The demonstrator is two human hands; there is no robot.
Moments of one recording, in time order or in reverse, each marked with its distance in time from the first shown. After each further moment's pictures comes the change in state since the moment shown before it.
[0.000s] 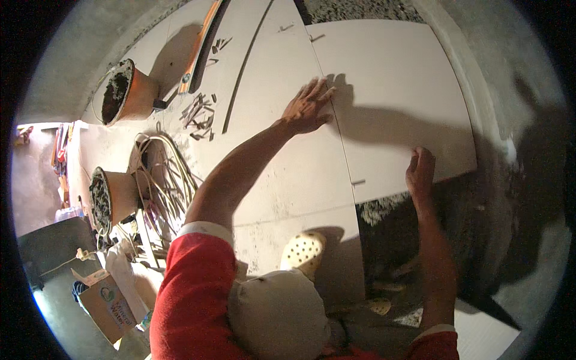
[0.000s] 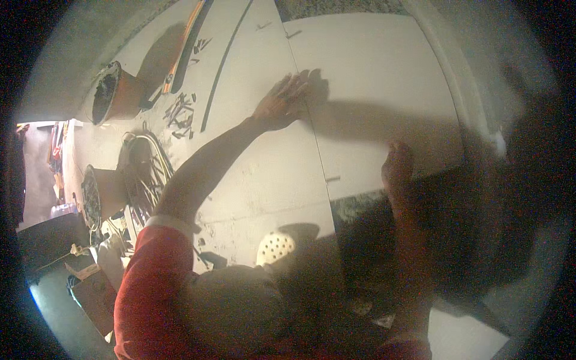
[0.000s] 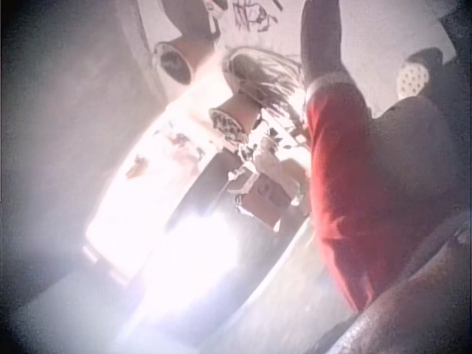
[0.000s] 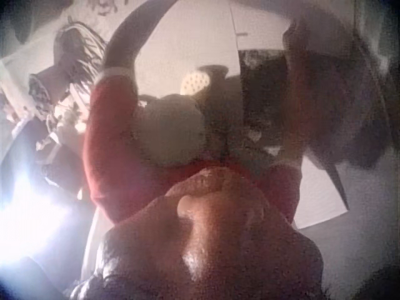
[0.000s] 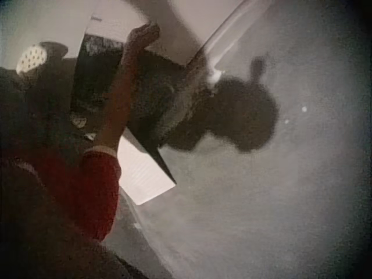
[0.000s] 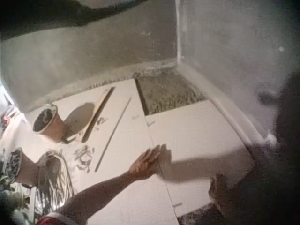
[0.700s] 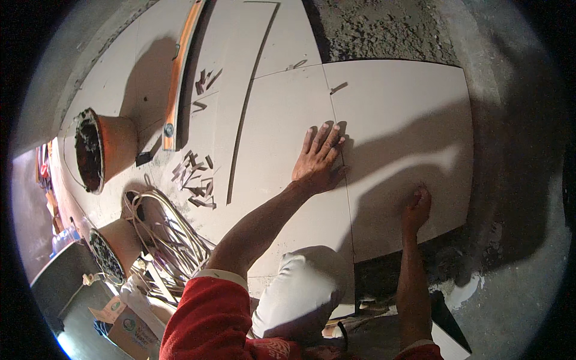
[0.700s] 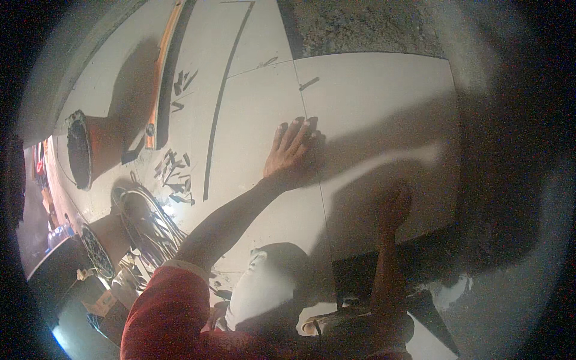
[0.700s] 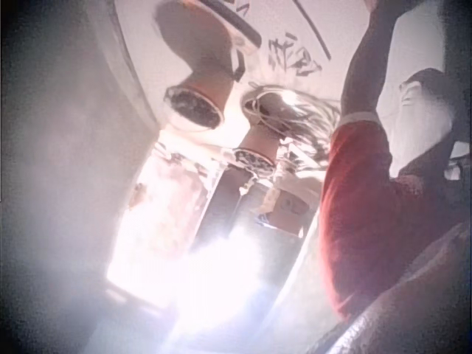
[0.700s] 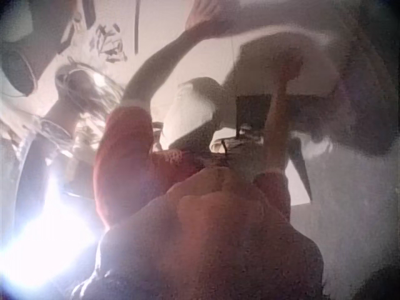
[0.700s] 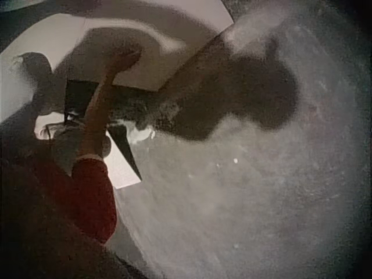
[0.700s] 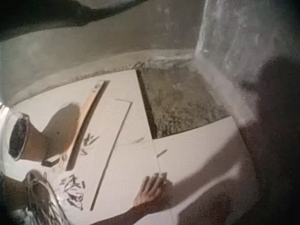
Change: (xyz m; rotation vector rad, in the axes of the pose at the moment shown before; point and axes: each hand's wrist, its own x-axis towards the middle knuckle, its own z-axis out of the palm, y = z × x) left_hand 0.050 -0.043 0.005 -0.294 0.000 -0.159; right_hand 0.091 -0.033 0.039 -0.110 -0.036 0.402
